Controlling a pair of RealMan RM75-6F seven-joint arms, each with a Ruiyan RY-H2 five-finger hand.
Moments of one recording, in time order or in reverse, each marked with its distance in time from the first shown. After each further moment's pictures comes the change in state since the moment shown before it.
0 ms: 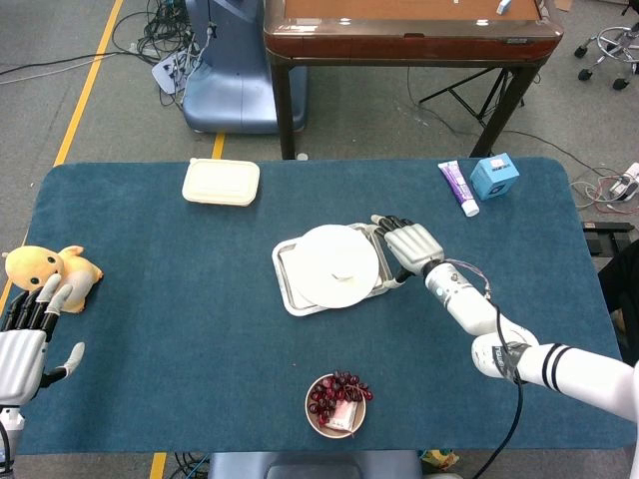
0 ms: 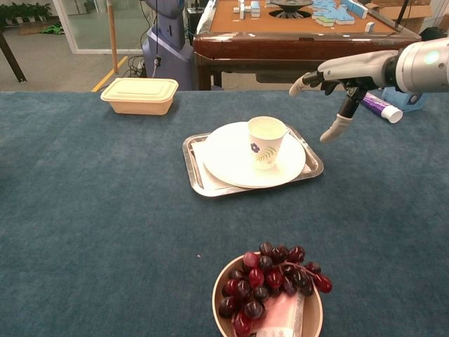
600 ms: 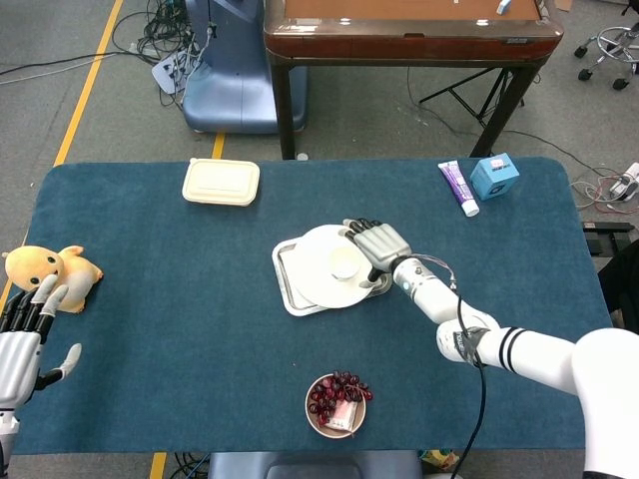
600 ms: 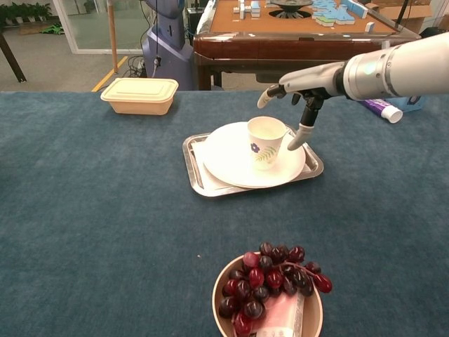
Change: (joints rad) left arm 0.010 0.014 0.005 -0.001 0.021 0.020 -0.031; right arm 0.153 -0.121 -0.047 0.133 0.093 -0.068 -0.028
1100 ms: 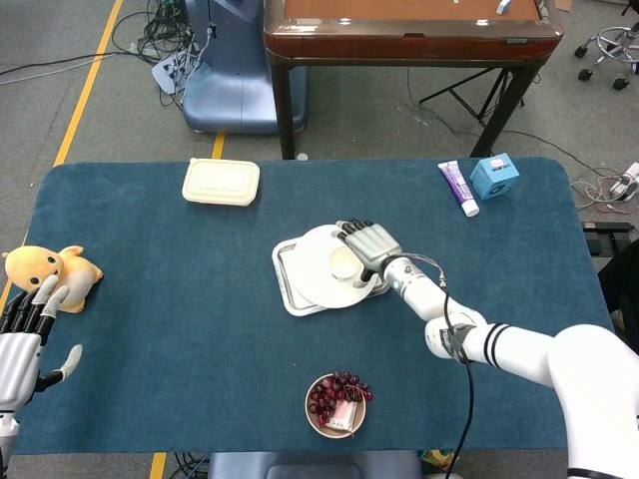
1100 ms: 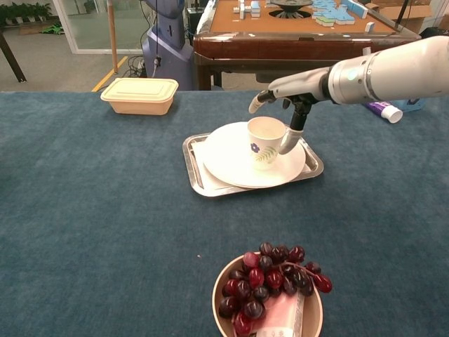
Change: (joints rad) left arm 0.002 0.007 0.004 -0.008 0.016 0.007 -0.009; right arm 0.055 -0.051 -0.037 0.066 0.029 -0.011 0.003
